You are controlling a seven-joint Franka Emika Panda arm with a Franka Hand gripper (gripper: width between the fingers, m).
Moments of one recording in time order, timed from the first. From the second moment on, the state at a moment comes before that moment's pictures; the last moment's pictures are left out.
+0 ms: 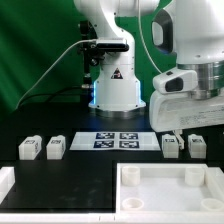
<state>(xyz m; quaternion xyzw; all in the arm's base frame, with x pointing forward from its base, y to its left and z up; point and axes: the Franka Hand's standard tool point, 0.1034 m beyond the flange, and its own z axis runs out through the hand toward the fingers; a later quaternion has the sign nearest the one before) 0.448 0.158 0.043 -1.00 -0.04 0.00 0.05</state>
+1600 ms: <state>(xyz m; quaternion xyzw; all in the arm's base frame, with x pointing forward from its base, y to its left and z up) 0.395 0.177 0.019 -0.89 -0.02 0.45 0.02</state>
